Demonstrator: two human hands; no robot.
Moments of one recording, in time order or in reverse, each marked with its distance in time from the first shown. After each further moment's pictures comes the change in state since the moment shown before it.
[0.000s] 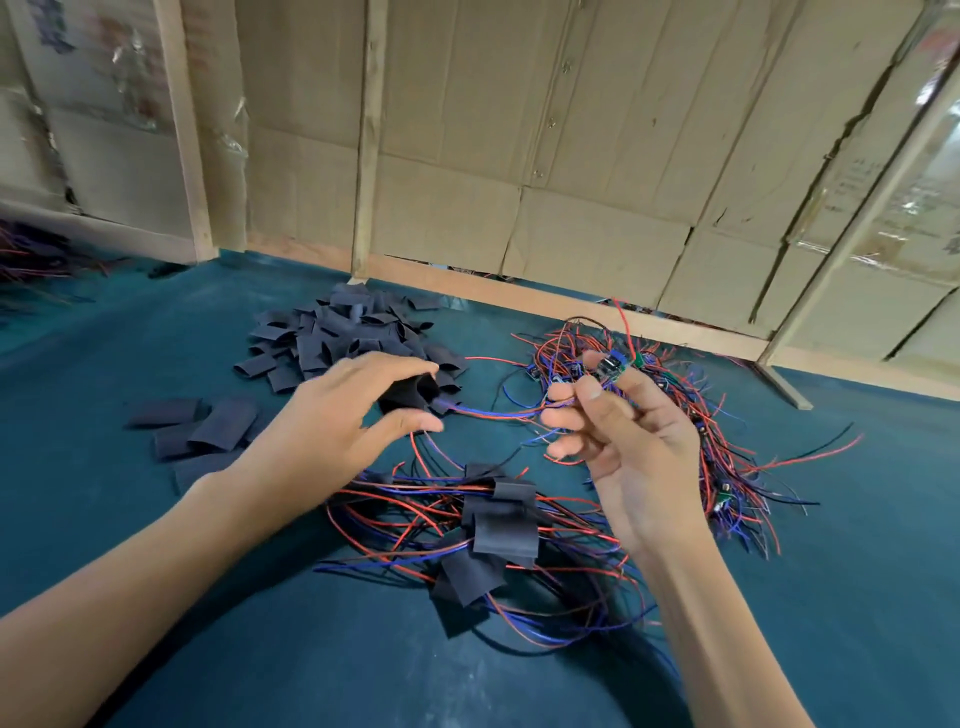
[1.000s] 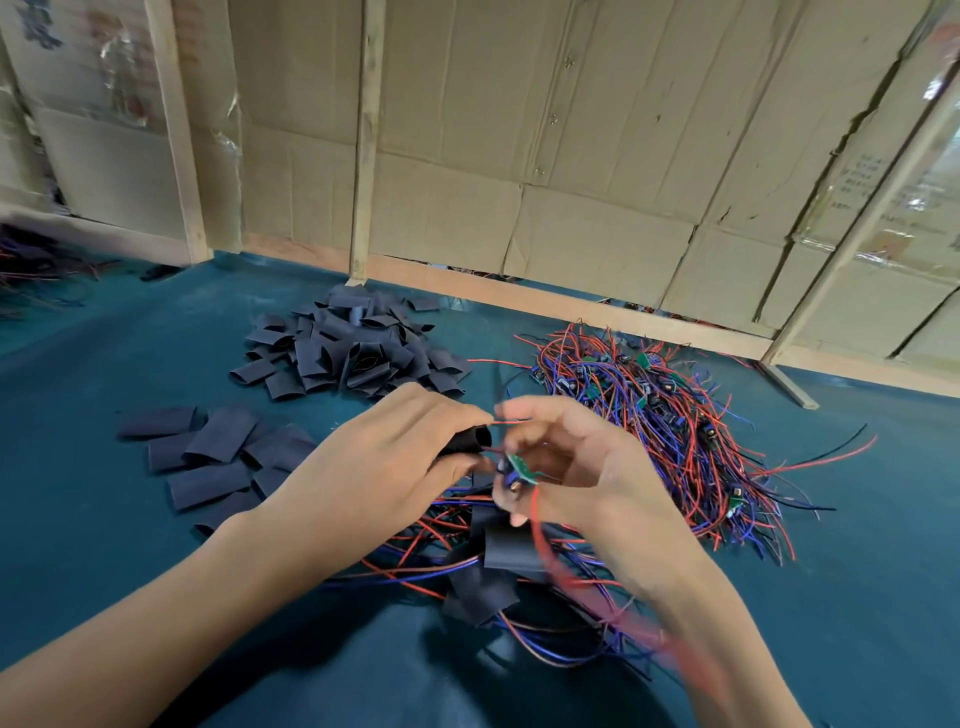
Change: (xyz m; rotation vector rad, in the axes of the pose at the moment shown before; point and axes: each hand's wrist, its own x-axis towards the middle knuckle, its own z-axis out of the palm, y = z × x) left_hand -0.006 0.041 0.008 0.204 0.025 0.346; right_hand -0.013 0.008 0.012 -0.343 -0.382 0.171
